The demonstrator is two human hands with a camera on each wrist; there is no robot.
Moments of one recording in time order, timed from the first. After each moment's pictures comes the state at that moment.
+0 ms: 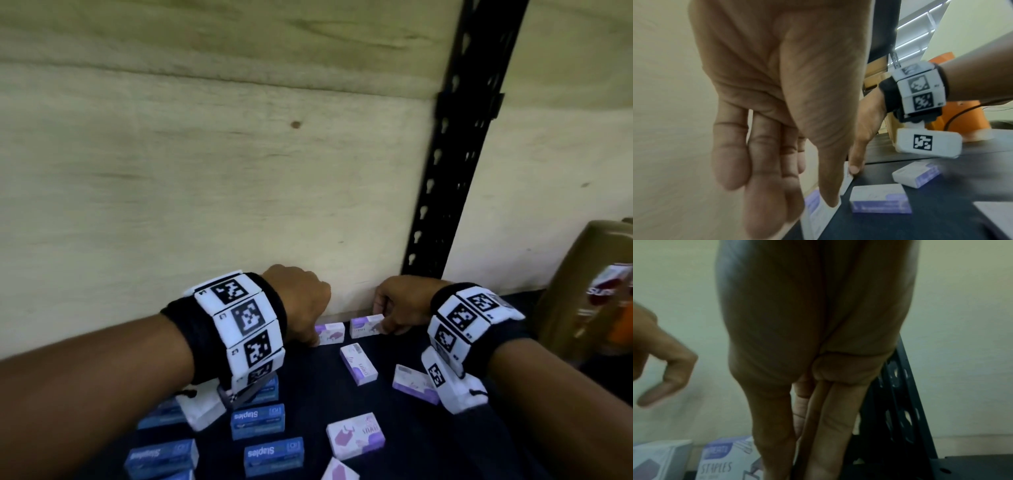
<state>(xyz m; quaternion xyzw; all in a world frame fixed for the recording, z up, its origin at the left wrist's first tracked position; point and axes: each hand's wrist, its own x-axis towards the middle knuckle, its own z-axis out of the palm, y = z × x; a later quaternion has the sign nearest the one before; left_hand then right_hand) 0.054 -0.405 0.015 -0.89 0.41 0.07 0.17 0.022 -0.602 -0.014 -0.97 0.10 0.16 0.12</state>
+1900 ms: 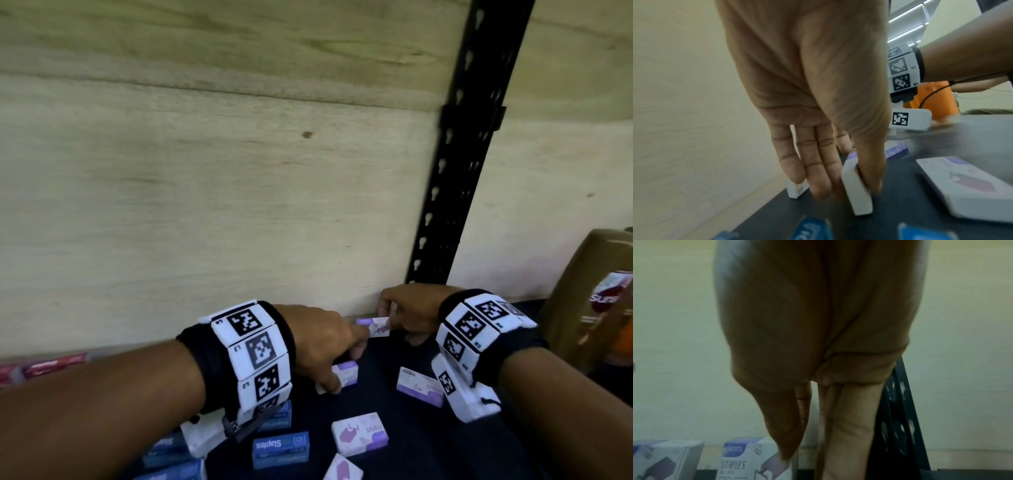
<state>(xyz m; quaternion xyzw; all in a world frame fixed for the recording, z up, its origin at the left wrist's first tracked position) 0.029 -0.402 -0.001 -0.83 0.54 0.14 0.06 0.004 -0.591 -0.003 -0.98 0.11 0.14 0.08</state>
